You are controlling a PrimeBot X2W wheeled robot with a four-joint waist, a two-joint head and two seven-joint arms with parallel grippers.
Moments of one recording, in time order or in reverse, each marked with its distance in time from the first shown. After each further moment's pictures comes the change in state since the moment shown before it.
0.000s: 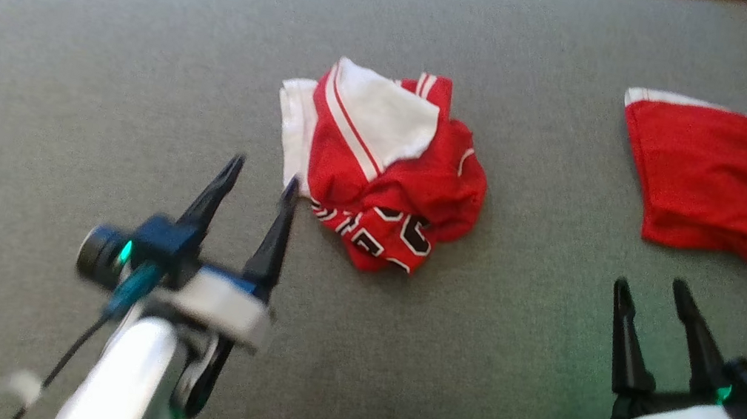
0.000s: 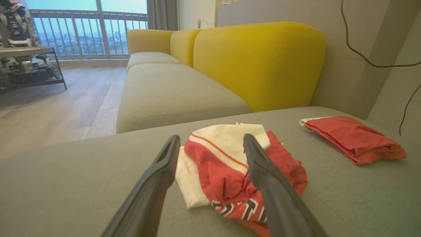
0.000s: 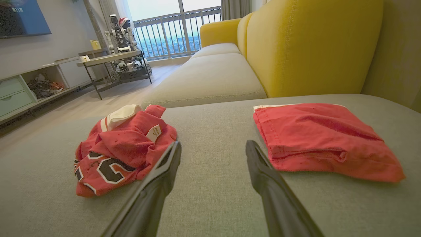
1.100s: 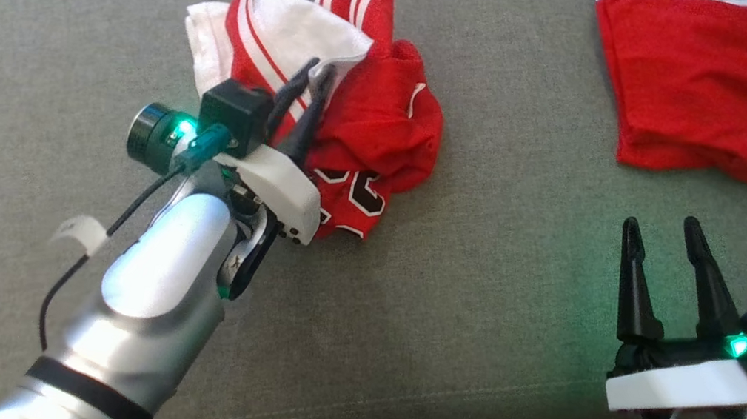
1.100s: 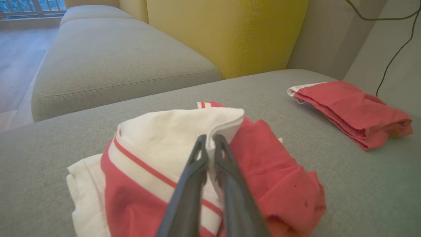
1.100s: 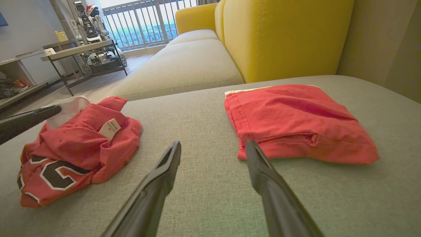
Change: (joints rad) left arm -0.484 -0.007 -0.214 0.399 -0.122 0.028 0.011; right arm -0.127 -0.001 0.024 -0.038 0.036 0.000 0.000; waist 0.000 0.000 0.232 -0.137
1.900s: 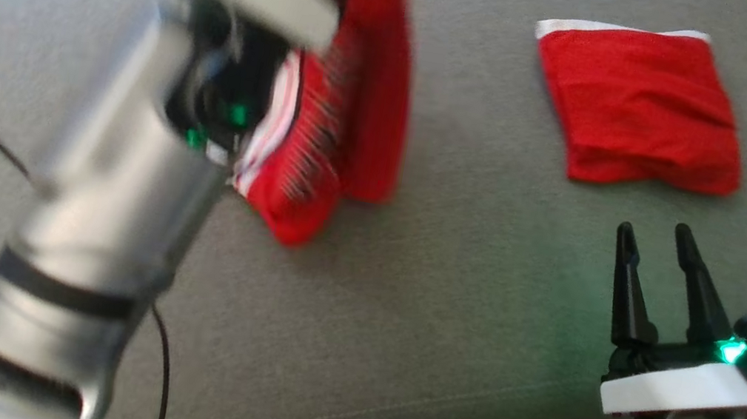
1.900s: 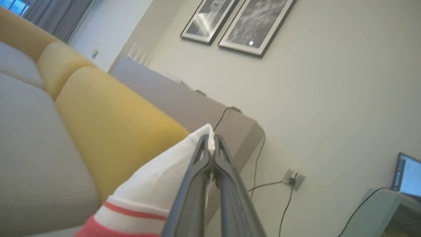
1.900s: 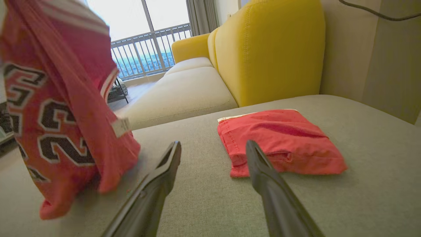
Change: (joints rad) left arm -0.236 -0.003 0.092 -0.361 -0.655 -0.079 0.143; right arm 0.002 0.000 0.013 0.024 0.058 0.000 0.000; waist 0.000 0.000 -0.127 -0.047
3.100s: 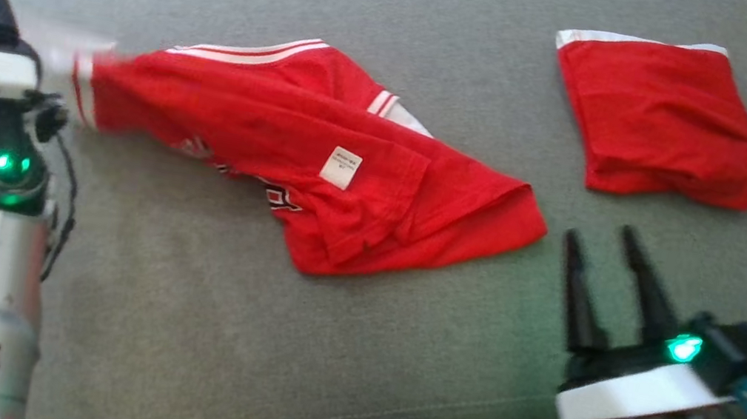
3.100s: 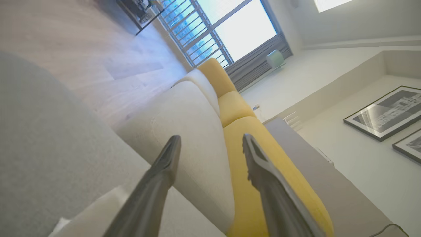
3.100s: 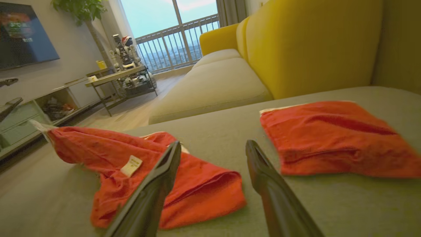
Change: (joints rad) left arm 0.249 0.091 0.486 0.278 -0.130 0.099 -0.155; right arm 0.006 -0.002 0.085 -0.006 0.020 0.000 0.000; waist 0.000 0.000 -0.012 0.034
